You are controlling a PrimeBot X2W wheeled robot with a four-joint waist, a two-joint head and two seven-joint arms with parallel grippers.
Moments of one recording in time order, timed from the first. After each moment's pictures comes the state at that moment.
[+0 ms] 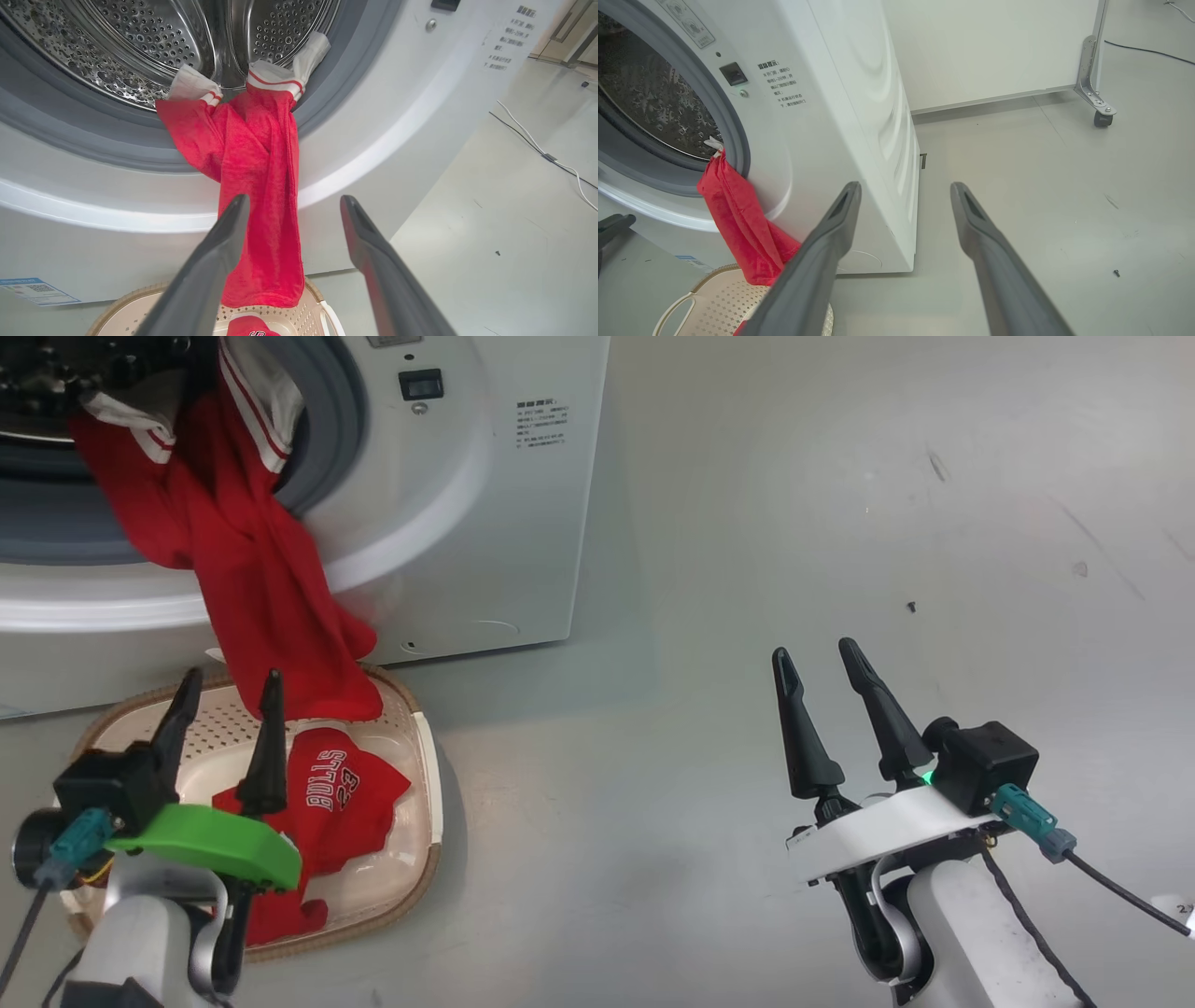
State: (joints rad) left arm -0.22 0.10 -0.03 0.25 -0.33 -0.11 -0.16; right arm -0.20 -0.05 0.37 0.16 0.48 0.08 -0.25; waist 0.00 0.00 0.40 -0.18
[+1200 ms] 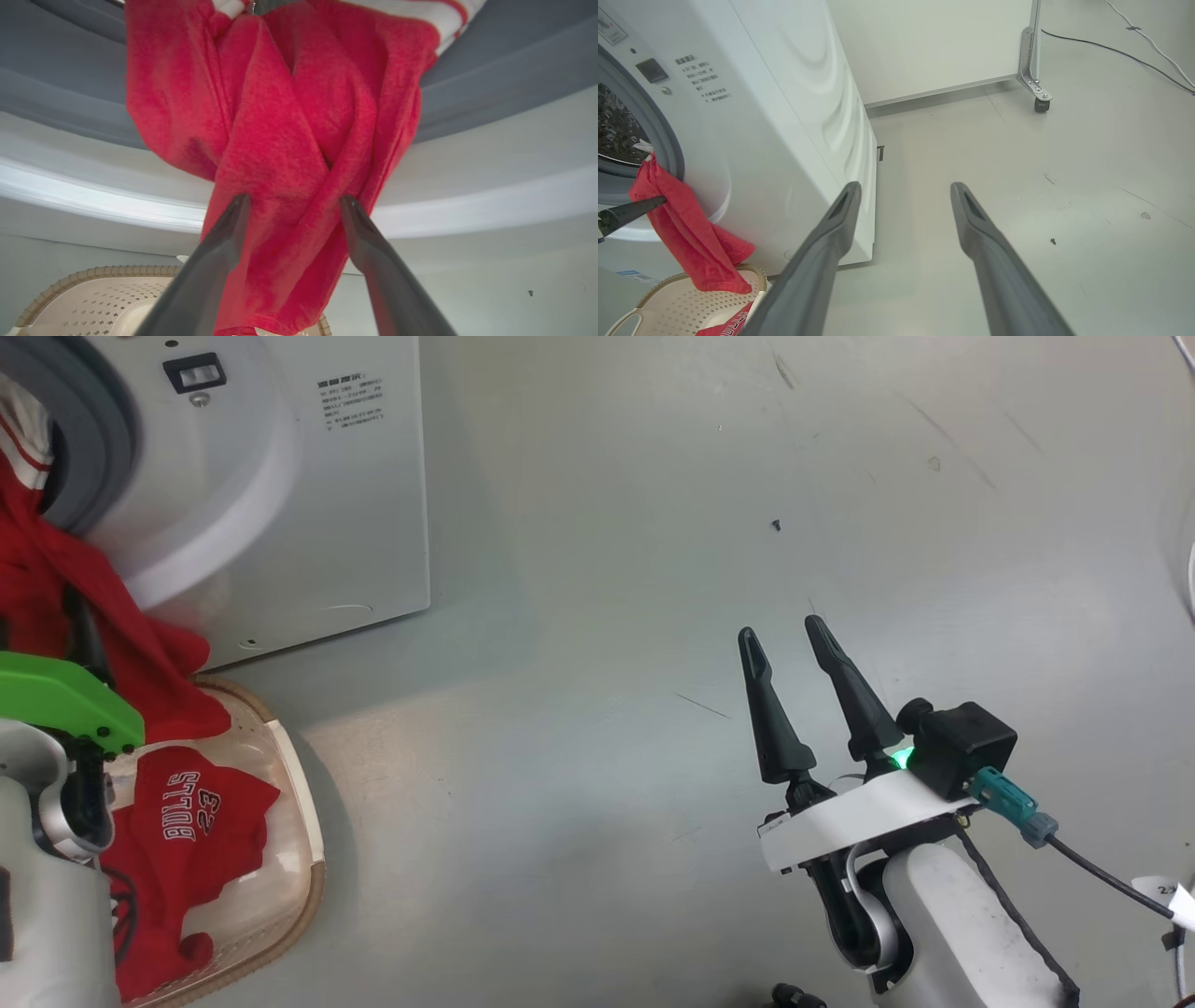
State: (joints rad) left arm -0.53 0.18 0.14 0.53 -0.46 -0.01 0.09; right arm -0.24 -0.05 0.44 0.13 0.52 0.06 -0.25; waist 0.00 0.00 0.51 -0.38
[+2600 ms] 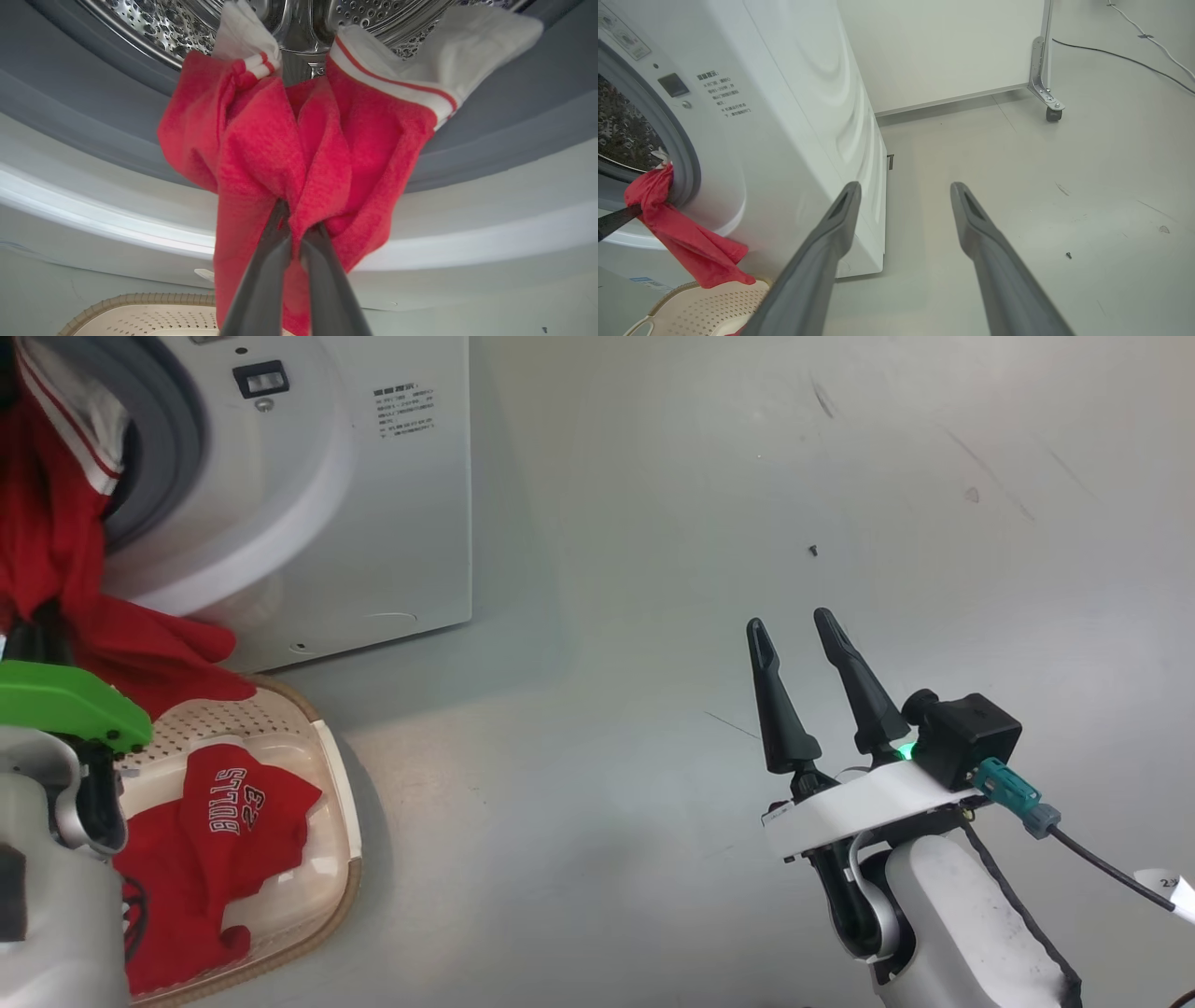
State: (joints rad) left arm -0.61 0.19 0.13 0.70 -0.47 -0.08 -0.08; right arm -0.26 -0.05 0.43 0.14 0.53 0.04 -0.25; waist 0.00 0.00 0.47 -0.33
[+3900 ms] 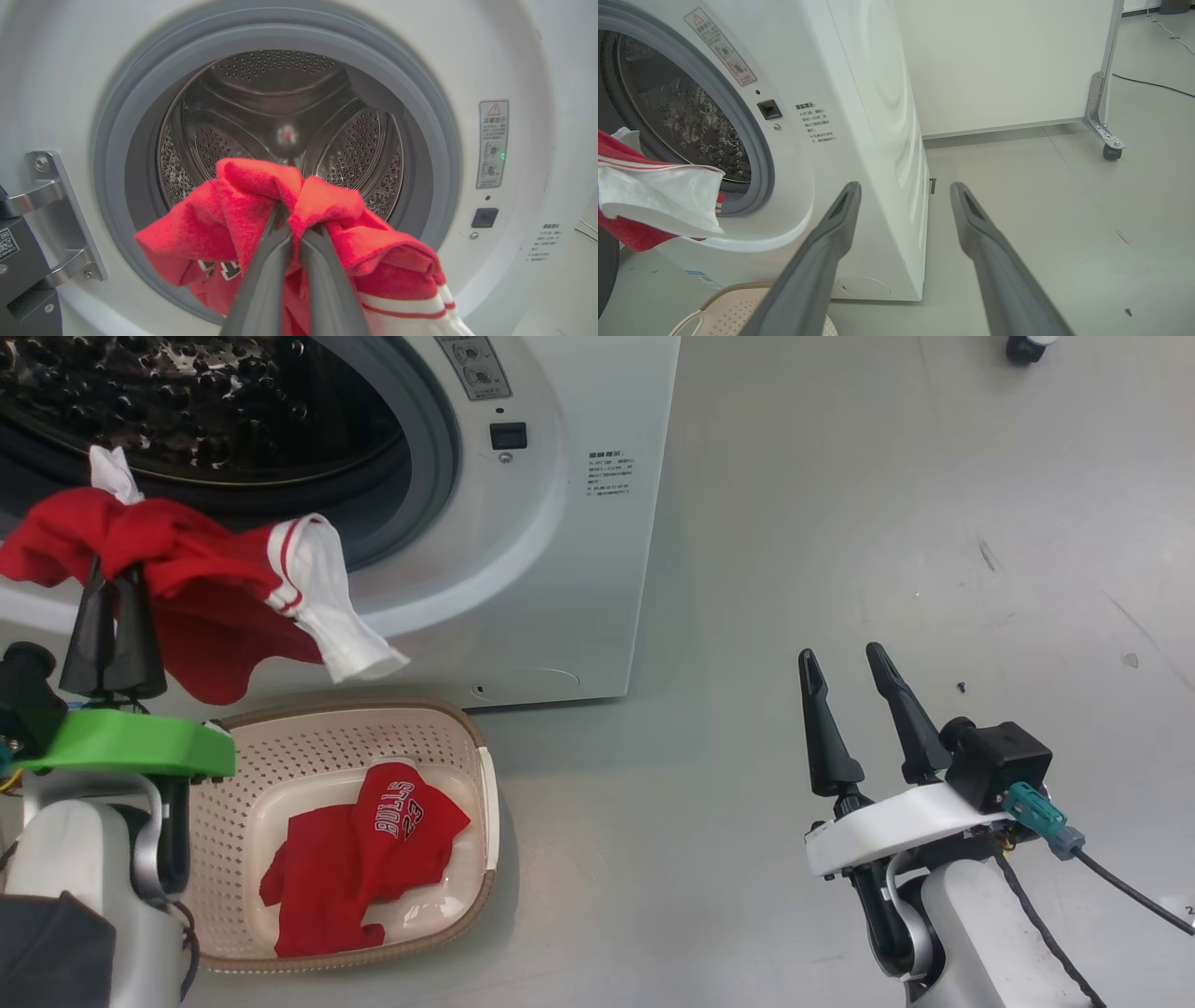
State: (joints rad) left arm -0.41 0.14 0.02 0.27 -0.32 -0.11 -0.25; right arm -0.20 -0.05 0.33 0.20 0.45 0.06 -0.25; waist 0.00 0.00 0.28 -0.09
